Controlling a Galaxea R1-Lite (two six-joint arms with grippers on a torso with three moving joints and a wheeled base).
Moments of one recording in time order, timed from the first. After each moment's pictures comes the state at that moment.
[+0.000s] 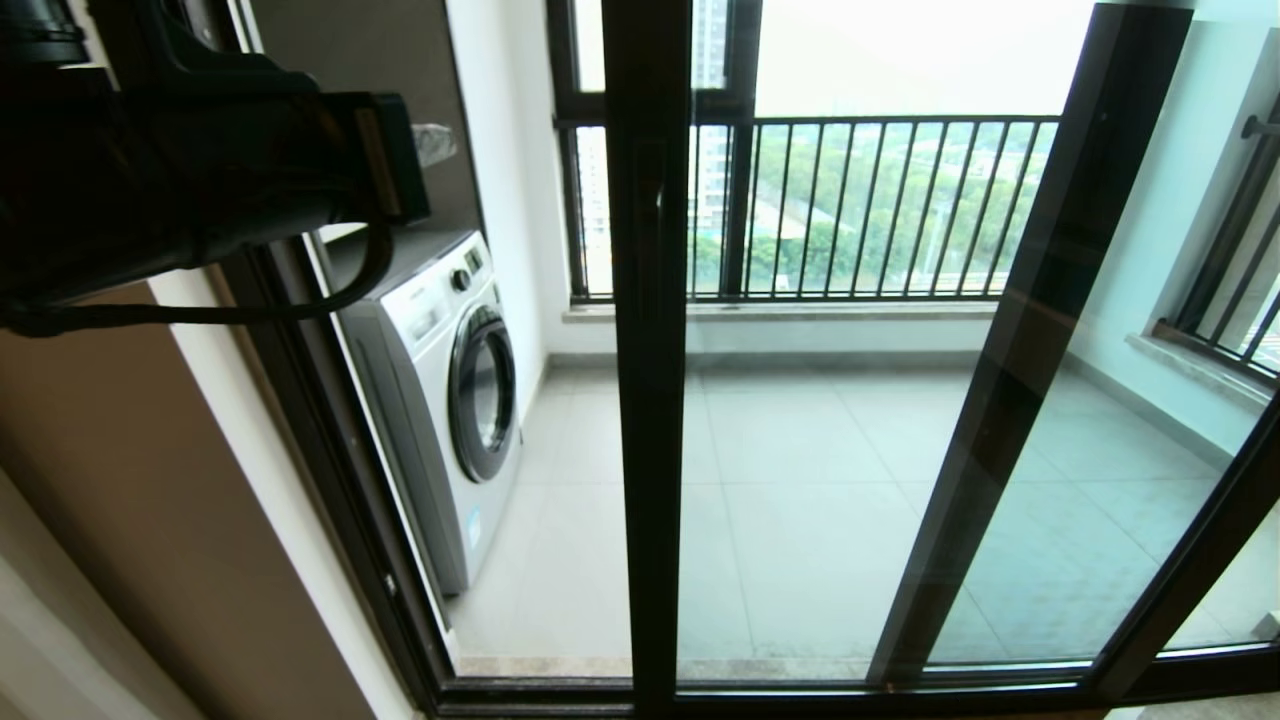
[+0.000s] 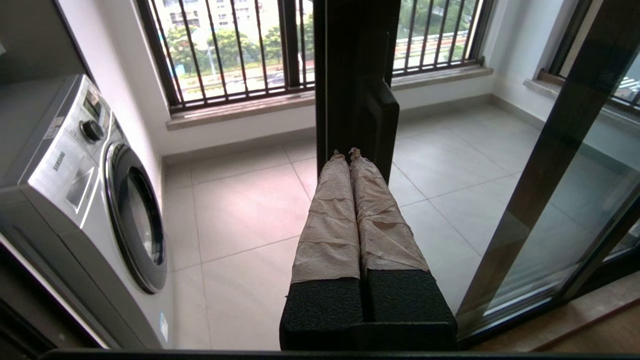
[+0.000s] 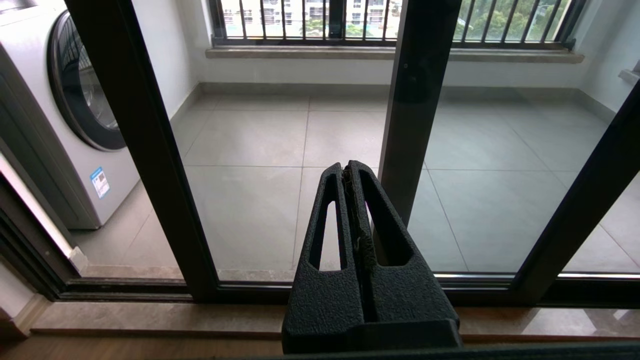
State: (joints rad) left arm -0.57 1.46 -1.31 -0.20 0.16 -0.01; right arm 0.00 0.00 0.00 -0.03 0.04 -0.05
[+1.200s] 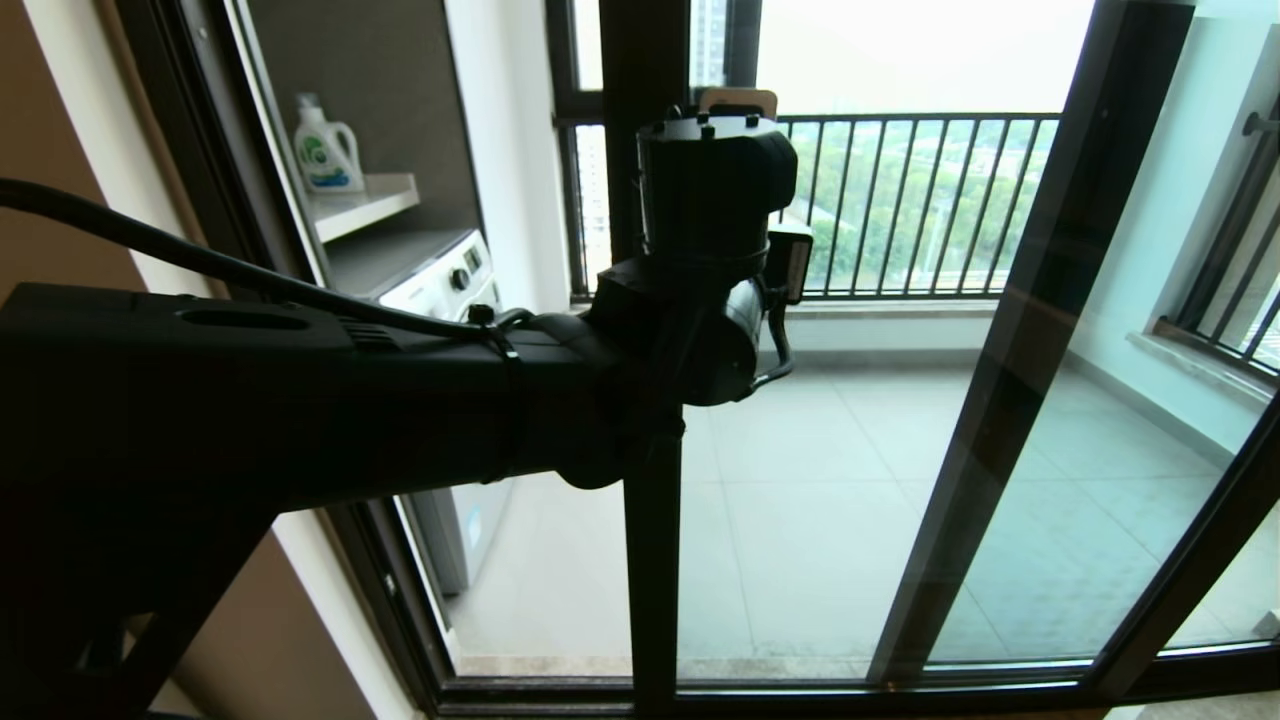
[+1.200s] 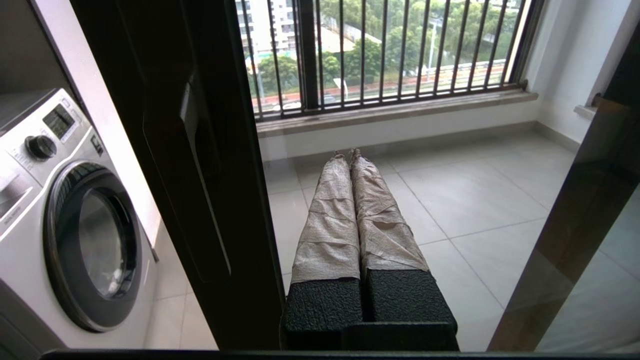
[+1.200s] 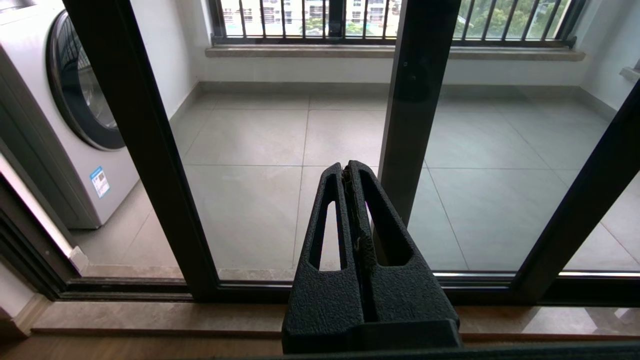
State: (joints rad) left arm -0.87 2.14 -1.78 -0.50 0.60 0.08; right arm 0.00 0.00 0.00 -0.03 0.04 -0.05
